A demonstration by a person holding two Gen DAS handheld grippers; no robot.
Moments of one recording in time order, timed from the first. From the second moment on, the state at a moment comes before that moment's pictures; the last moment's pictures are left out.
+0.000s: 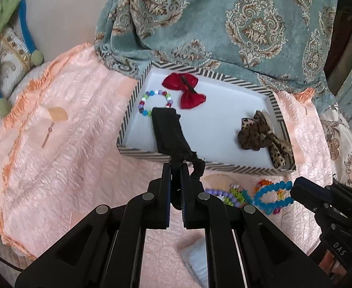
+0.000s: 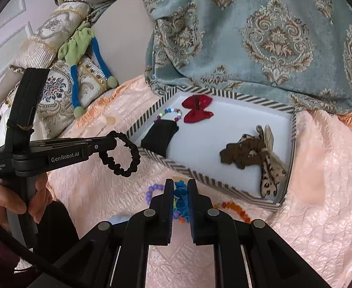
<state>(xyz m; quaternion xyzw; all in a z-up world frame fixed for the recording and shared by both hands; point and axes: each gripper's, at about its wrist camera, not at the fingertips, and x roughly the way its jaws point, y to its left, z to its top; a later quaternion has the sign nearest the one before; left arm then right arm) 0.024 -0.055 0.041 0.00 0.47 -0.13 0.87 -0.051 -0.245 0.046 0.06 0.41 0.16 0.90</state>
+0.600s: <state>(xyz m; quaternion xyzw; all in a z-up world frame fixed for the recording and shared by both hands) 0.050 -0.084 0.045 0.02 0.46 -0.13 0.88 -0.001 -0.264 0.059 0.08 0.40 0.14 0.90</state>
